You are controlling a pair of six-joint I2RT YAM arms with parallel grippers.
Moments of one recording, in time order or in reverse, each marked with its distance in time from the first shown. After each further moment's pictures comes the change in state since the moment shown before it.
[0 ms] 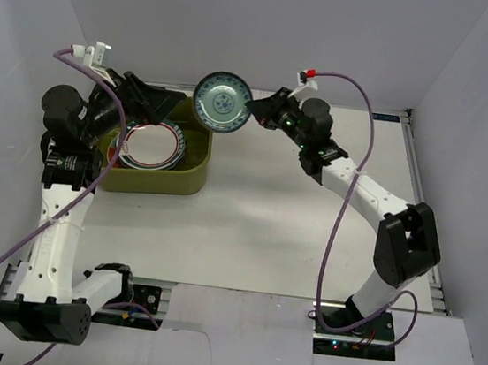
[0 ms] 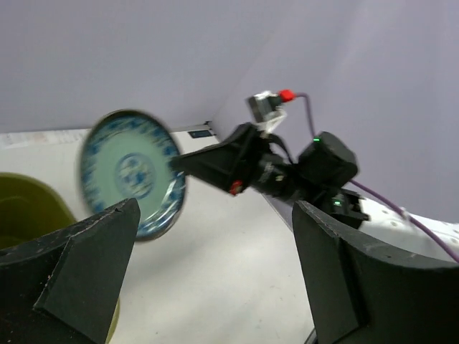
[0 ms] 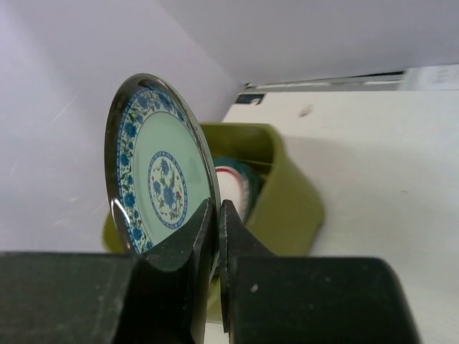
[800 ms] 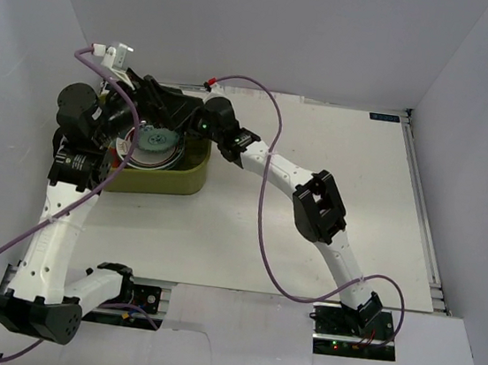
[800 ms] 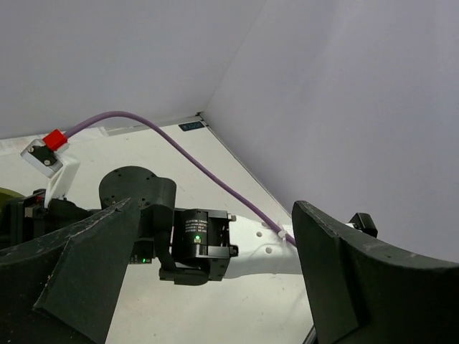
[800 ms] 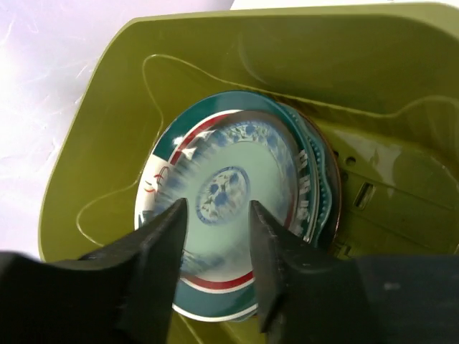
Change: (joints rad) left arm -0.163 0.023 0.056 -0.034 -0.055 0.087; right arm 0.304 0.734 0.827 -0.332 0.083 0.000
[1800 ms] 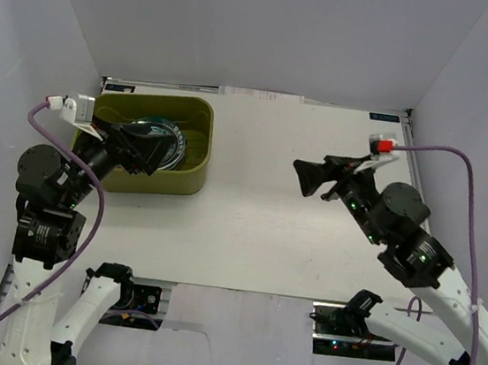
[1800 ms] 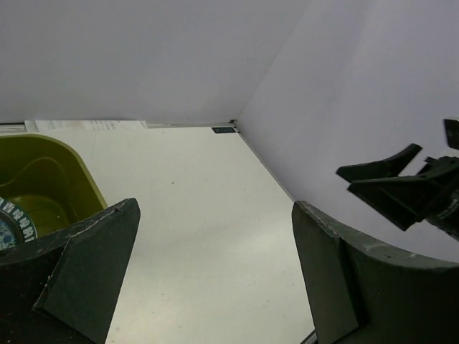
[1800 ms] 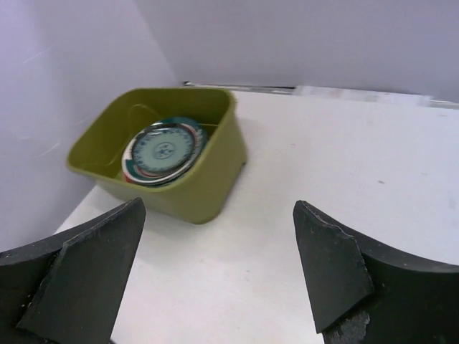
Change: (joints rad) left arm -0.001 -0.362 -0.069 -0.290 -0.196 0.046; right arm 0.005 -1.583 -1.040 -0.288 0.338 -0.362
